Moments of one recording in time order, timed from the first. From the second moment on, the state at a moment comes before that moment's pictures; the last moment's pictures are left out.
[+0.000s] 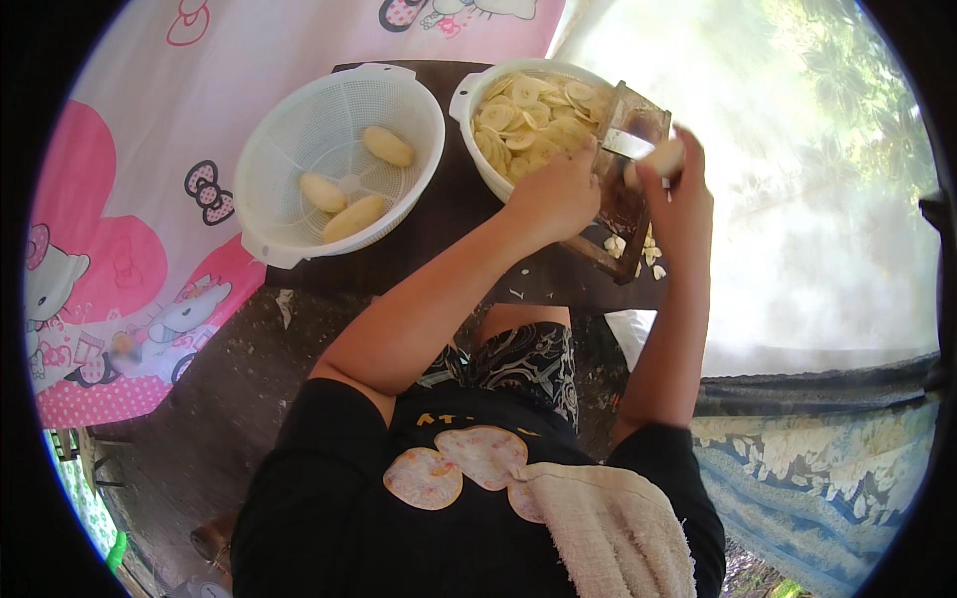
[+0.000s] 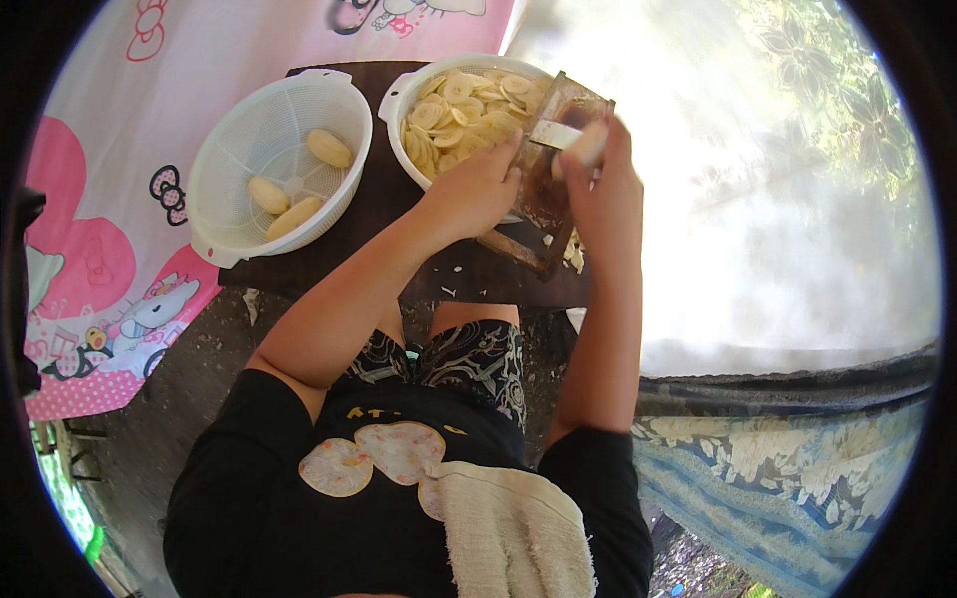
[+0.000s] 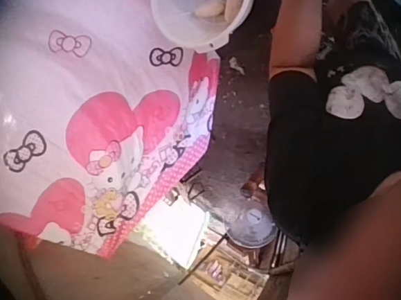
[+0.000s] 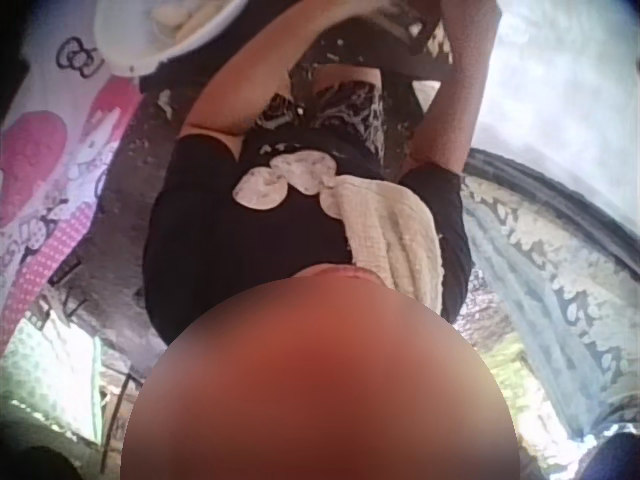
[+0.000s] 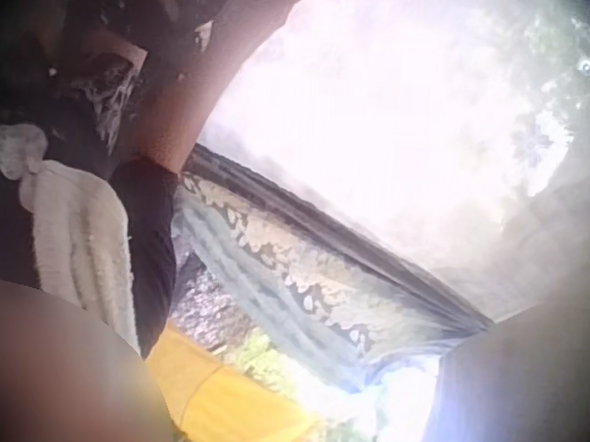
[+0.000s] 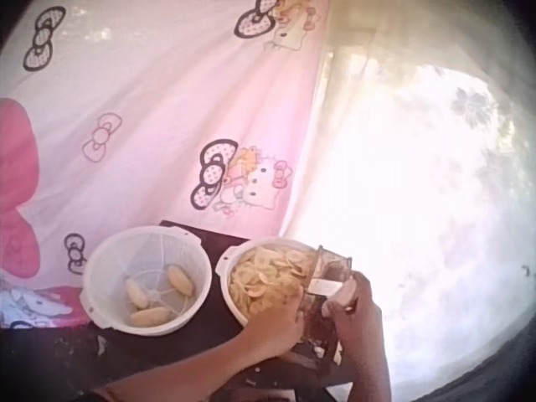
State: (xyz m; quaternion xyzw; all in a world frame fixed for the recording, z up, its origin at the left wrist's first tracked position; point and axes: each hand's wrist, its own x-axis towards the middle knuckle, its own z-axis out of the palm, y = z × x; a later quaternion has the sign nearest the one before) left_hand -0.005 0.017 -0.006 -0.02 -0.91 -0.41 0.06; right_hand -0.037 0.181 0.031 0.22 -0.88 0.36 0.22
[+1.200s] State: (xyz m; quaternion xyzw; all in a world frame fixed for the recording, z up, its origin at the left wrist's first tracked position) left_hand -0.017 0.010 -0.013 -0.05 -0.89 -0.46 0.04; right_hand -0.058 0.169 0.015 0.22 -0.84 0.43 0.26
